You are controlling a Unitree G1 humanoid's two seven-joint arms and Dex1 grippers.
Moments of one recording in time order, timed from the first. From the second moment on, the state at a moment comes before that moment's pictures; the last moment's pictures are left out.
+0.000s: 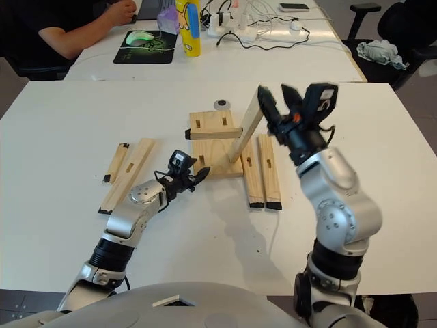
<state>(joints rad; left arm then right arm) -0.13 0.14 -0.26 -0.02 -0.11 0.48 -0.34 -0.33 -0.28 -0.31 -0.62 0.74 0.84 0.10</state>
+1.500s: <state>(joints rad) -0.16 0.10 -0.24 0.03 -0.11 0.47 -0.32 -0.67 -0.13 -0.23 -0.35 0.91 0.76 -0.04</state>
